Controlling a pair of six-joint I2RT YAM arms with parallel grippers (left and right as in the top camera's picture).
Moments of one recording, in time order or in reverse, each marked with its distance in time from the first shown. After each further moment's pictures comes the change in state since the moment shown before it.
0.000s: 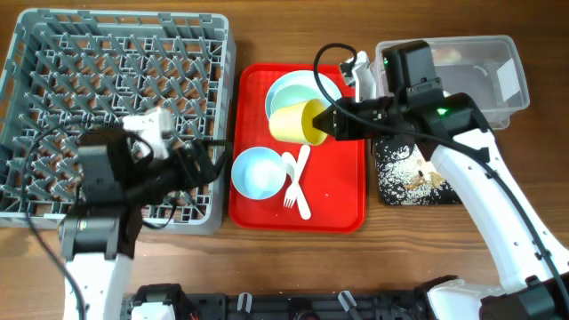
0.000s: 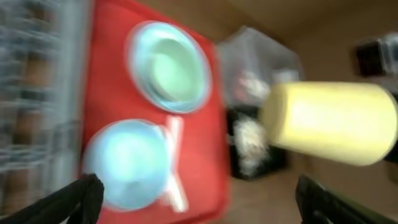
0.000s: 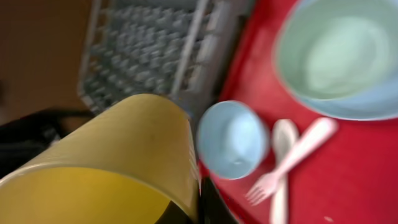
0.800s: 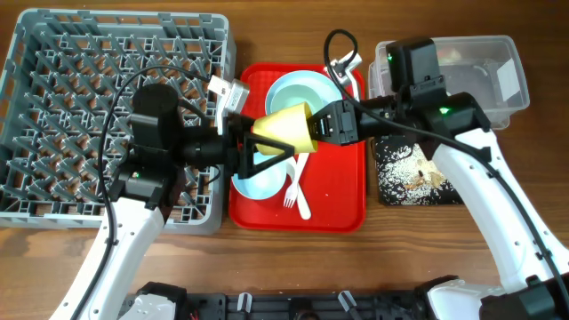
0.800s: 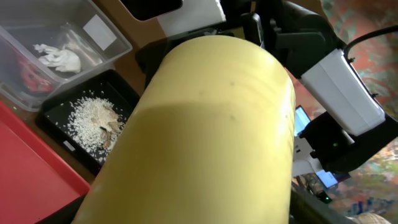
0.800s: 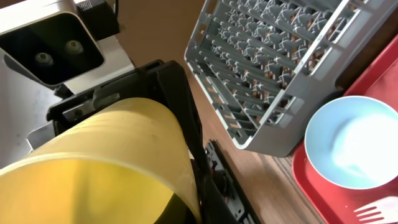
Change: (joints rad) left arm -0.253 0.249 0.004 0.649 0.579 -0.123; right arm -0.010 0.000 0.000 0.051 -0.401 -0.007
